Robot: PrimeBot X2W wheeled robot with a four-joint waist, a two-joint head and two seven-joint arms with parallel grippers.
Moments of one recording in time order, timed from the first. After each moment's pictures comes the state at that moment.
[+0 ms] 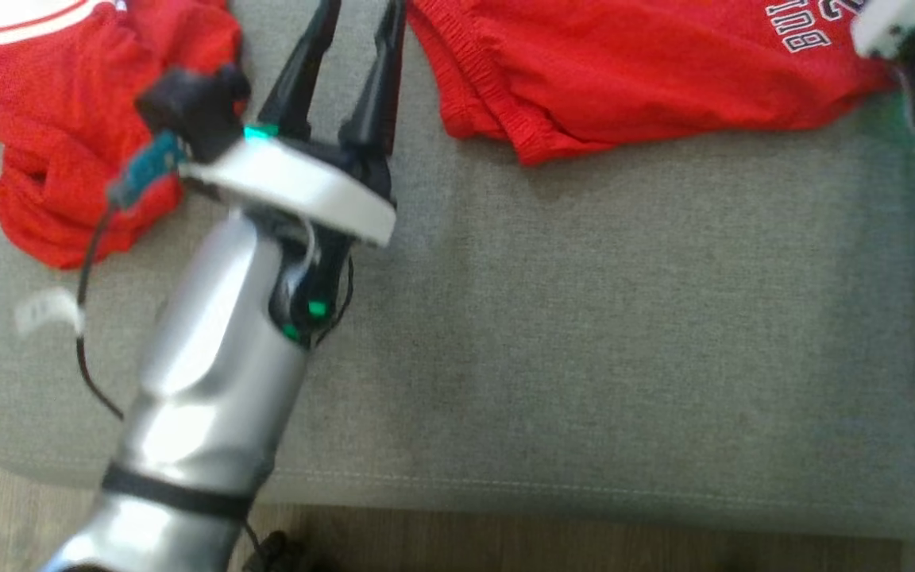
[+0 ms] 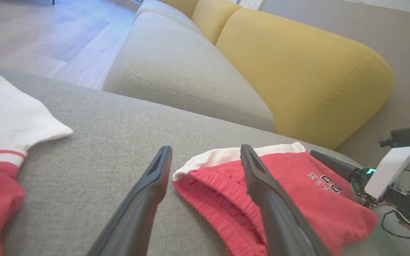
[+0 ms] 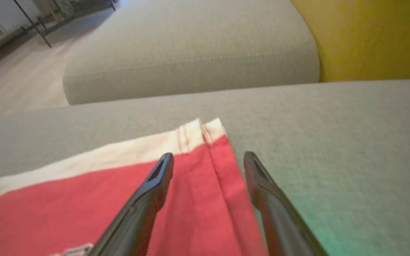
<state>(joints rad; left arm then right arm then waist) -0.71 0.04 -0.43 0.42 -0.60 -0.11 -0.26 -1.24 -0.16 -0.41 1.16 -0.19 0.13 -0.12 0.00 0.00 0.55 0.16</state>
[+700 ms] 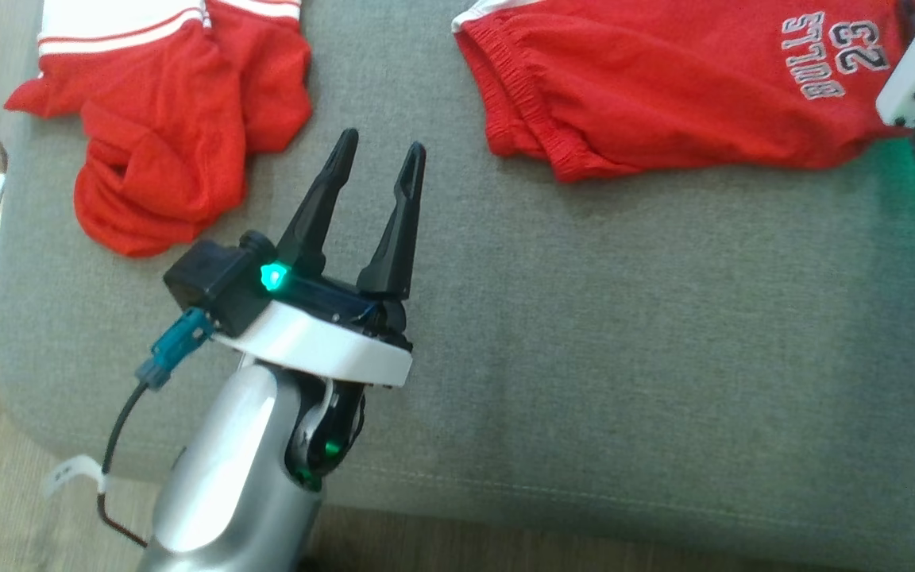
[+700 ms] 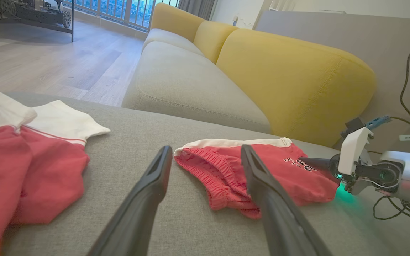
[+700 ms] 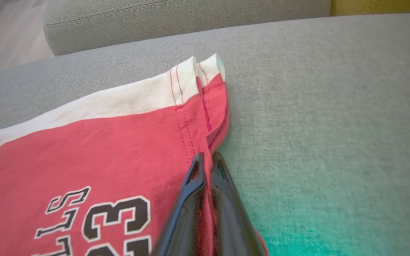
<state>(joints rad) -0.36 0.03 -0.42 0.08 -0.43 -0.07 -0.26 -1.19 -0.23 -0.48 1.25 -0.21 0.13 0.09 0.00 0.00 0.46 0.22</state>
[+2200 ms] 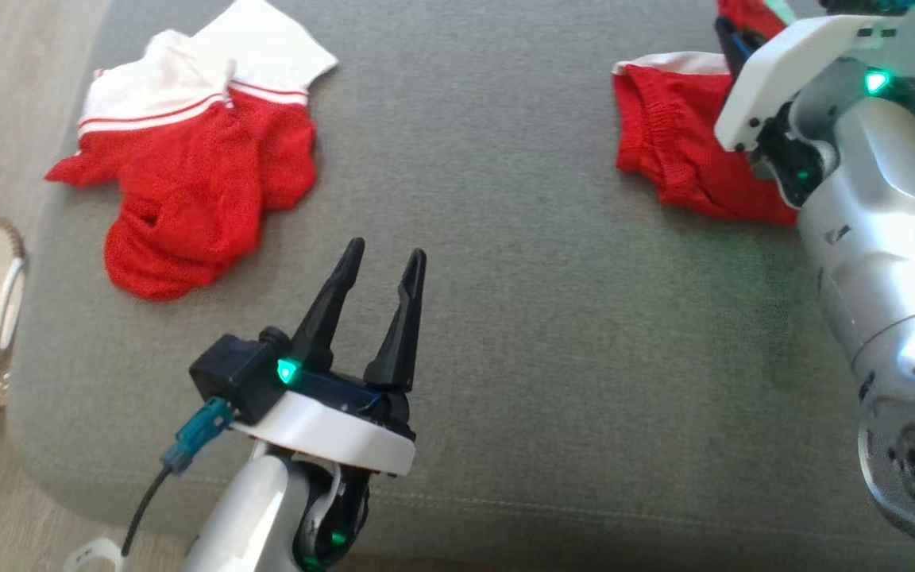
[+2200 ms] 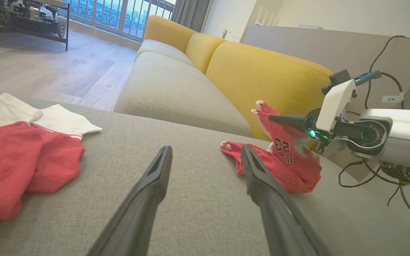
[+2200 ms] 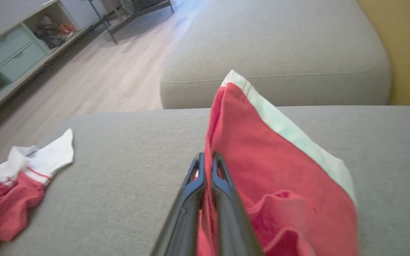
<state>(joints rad) -0.17 0.04 -0.43 0.04 -0.41 -0.05 -0.26 -1.18 -0.08 -0.12 1.31 0.11 0.13 0.01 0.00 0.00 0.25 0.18</state>
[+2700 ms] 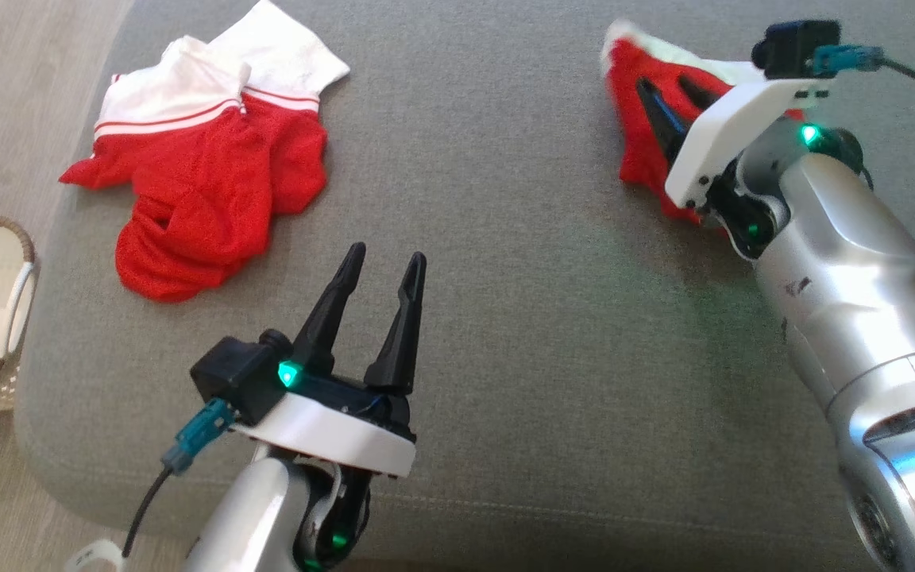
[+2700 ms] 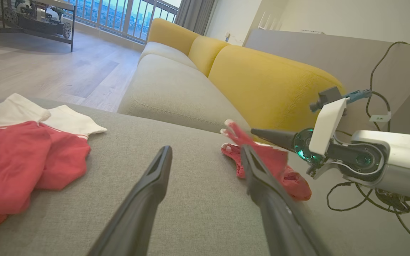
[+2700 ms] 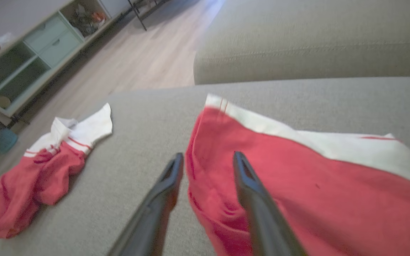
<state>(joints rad) -0.16 0.04 -0.44 0.05 -0.43 -0.04 -0.26 -1.07 -0.07 0.27 1.23 0.51 0.13 0.01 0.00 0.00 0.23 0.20</state>
